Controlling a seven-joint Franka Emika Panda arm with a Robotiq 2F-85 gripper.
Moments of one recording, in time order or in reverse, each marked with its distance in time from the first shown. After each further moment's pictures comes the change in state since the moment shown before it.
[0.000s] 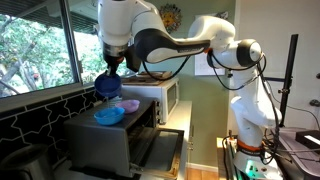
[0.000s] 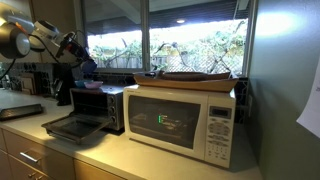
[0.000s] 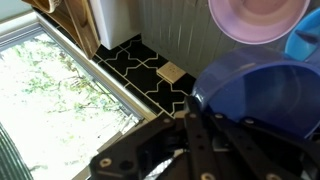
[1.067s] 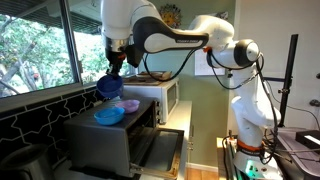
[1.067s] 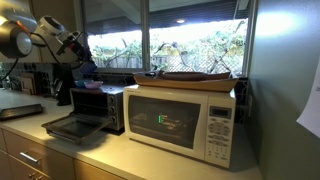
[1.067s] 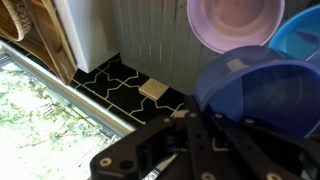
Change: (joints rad) arm -0.055 -0.006 -0.002 0.045 0.182 -0.005 0.000
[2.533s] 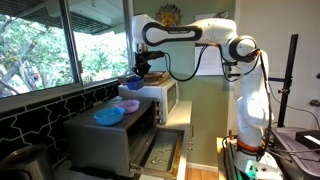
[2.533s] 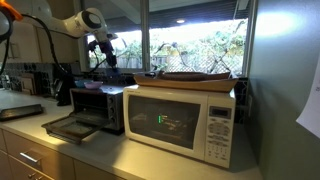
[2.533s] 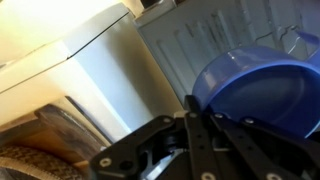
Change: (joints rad) arm -0.375 -0.223 -0.198 -0.268 0.554 0.104 0.177
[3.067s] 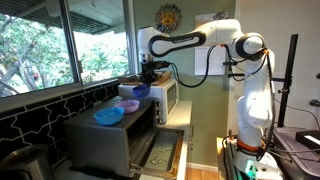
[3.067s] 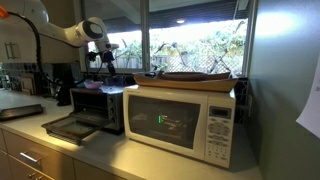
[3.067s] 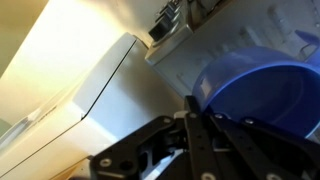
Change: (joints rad) arm -0.022 -0.099 -0.033 -0.253 0.026 0.120 0.205
